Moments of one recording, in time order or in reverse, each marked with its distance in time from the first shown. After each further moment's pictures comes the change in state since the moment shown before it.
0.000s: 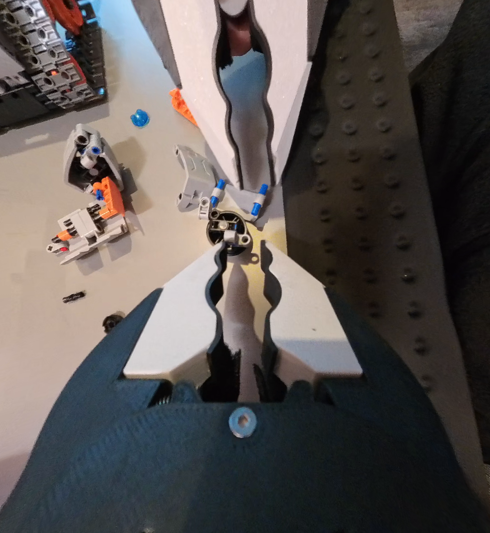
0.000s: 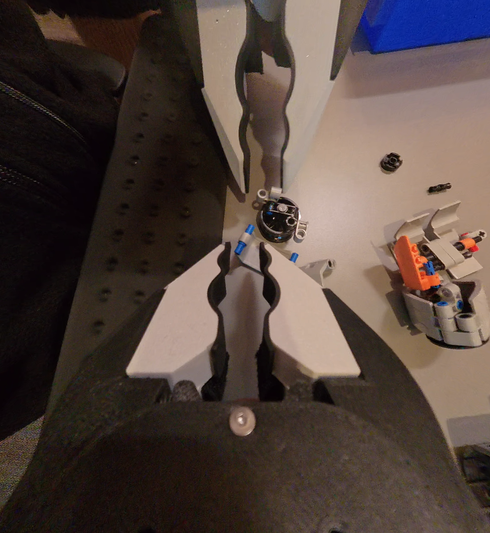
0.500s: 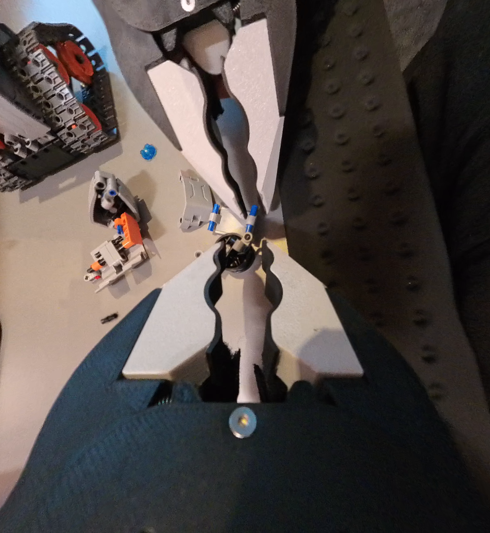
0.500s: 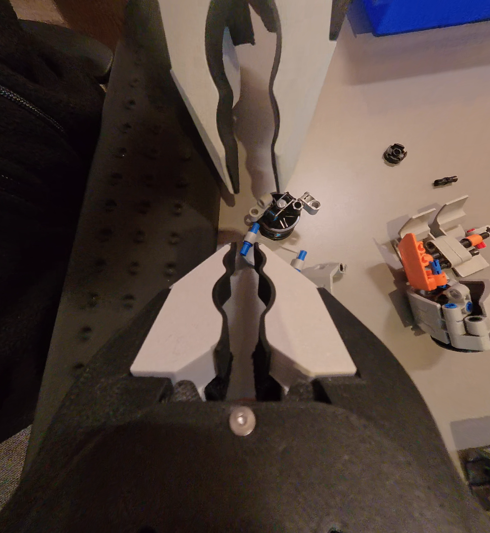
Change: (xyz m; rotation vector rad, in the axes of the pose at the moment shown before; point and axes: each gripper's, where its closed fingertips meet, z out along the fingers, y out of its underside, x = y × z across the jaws) left arm 0.000 -0.017 -0.002 -0.025 -0.056 0.145; right arm 0.002 0.005 0.008 -0.032 0.017 0.001
